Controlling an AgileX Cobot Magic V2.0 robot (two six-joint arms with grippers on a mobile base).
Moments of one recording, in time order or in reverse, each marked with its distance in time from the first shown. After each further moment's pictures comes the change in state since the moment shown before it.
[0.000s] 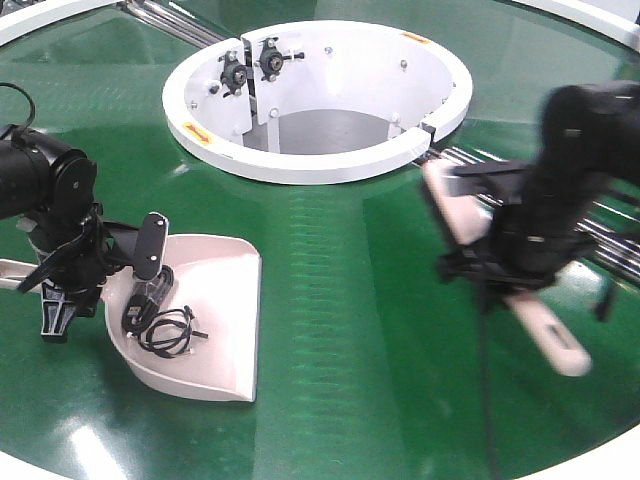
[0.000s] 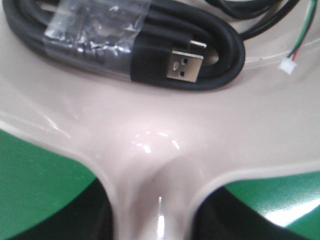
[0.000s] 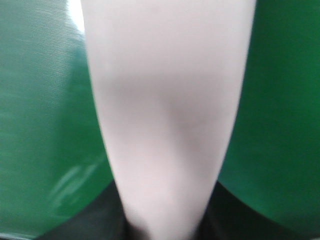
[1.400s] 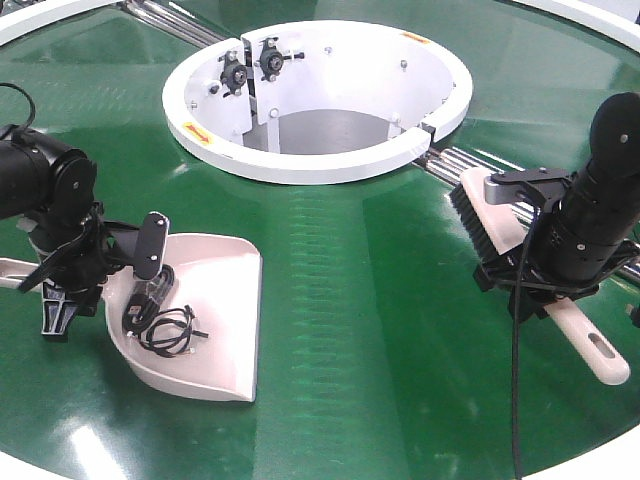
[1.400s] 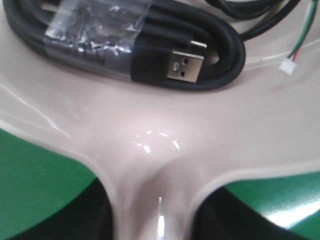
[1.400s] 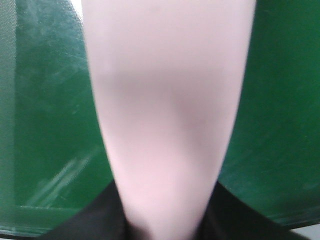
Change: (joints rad) left arm 0.000 0.000 0.000 0.001 -0.013 0.003; right arm -0.091 -0.021 0.046 0.018 -0.007 -0.085
